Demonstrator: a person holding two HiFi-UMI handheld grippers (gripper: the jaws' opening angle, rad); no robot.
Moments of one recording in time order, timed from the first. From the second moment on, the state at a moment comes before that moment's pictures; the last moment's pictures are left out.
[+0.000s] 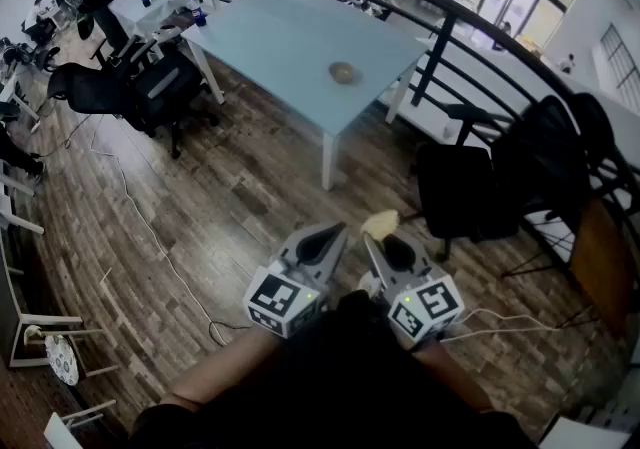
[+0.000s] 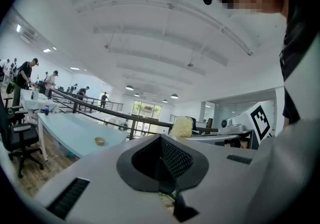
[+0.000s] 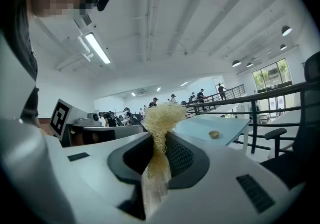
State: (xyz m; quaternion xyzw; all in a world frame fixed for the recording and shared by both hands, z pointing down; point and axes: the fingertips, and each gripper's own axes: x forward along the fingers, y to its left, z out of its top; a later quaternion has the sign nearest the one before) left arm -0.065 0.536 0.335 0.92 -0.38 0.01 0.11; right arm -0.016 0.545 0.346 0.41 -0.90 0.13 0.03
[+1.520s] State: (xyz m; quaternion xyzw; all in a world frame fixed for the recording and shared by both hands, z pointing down) left arm 0.054 0.381 0.371 0.89 -0.42 -0.01 0.18; right arm 0.115 0.390 0.377 0.36 -0.91 0.22 0.00
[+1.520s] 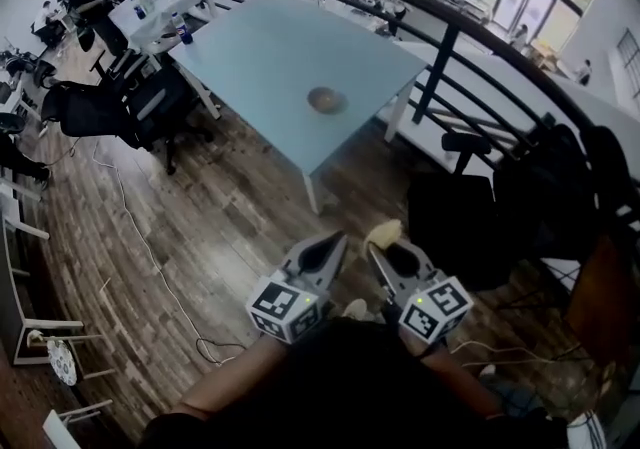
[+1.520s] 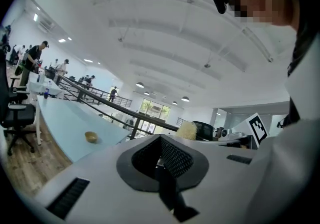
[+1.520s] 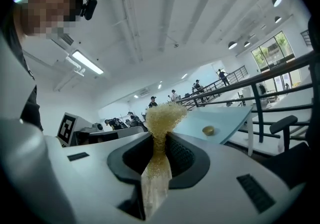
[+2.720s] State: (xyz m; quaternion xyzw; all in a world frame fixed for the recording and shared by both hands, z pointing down) left arm -0.013 0.183 0.369 0.91 -0.38 -0.01 0.19; right arm 0.053 0.204 0.378 0.41 -0.88 0.22 -0.01
